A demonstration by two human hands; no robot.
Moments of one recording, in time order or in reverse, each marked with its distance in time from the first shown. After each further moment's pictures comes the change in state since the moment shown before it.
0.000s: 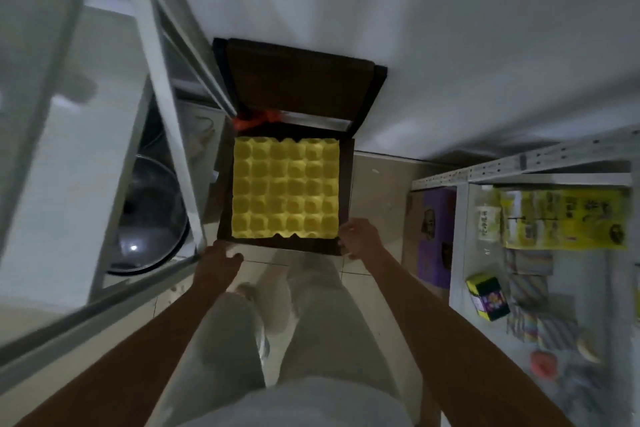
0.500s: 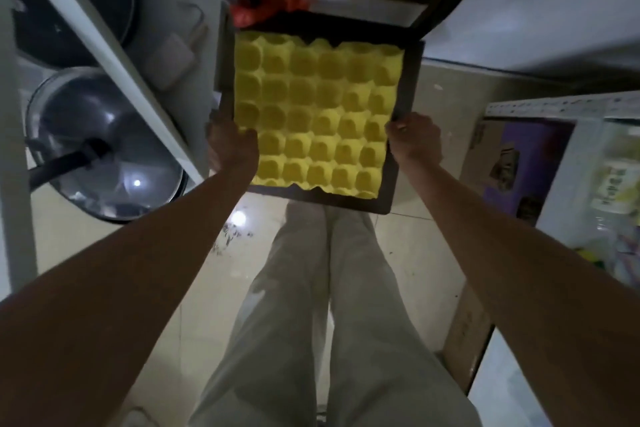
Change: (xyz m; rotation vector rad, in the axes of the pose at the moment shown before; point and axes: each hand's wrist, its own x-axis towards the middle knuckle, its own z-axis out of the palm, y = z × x) left_hand 0.176 0.066 0.017 -0.177 0.362 -0.155; right_hand 0.194 -0.022 0.025 -0.262 0.354 -0.117
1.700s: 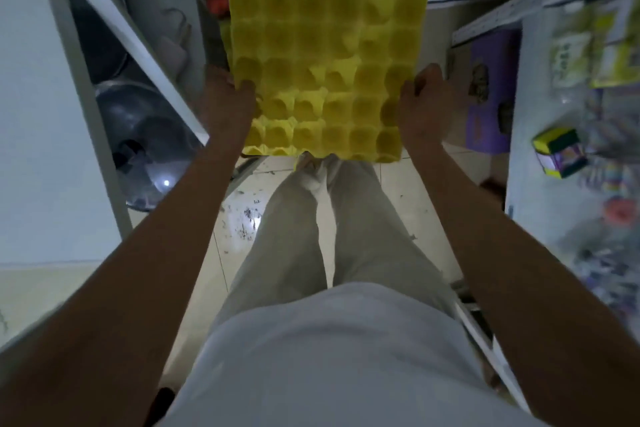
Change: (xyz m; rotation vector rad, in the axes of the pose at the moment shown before) left_hand -0.074 0.021 -0.097 -0.090 -0.088 0.237; right_hand -0.160 0.035 -0.057 0.225 0.411 0.042
